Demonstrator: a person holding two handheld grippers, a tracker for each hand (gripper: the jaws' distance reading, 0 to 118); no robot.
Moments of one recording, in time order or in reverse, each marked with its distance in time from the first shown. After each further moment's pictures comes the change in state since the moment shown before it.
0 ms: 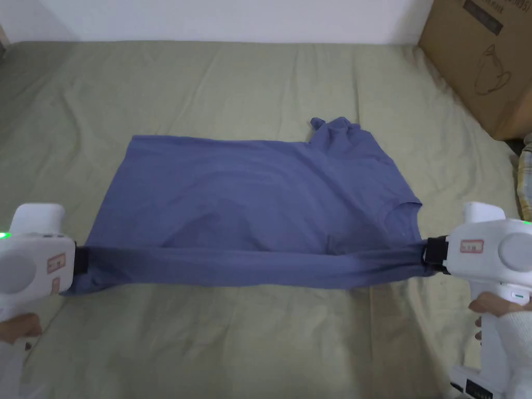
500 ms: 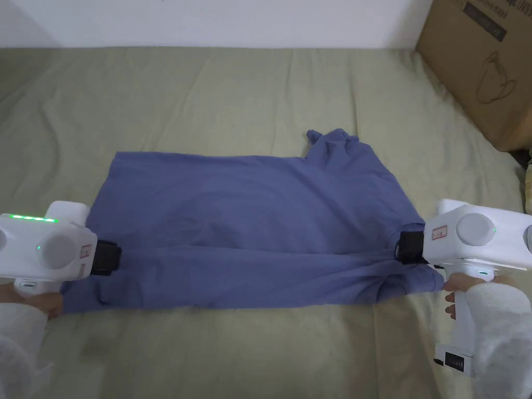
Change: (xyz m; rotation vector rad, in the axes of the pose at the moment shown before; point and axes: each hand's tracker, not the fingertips) left arm 0.027 0.057 -0.102 -0.107 0.063 -0.110; right arm -0.005 0.054 -0.080 -0.107 -0.090 0.003
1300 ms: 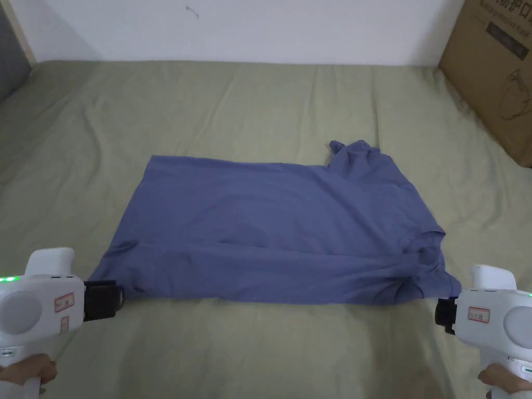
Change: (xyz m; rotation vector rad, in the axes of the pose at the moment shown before) left arm -0.054 -0.096 0.055 0.038 -0.131 0.235; right arm 0.003 -0.102 0.048 0.064 0.057 -0.008
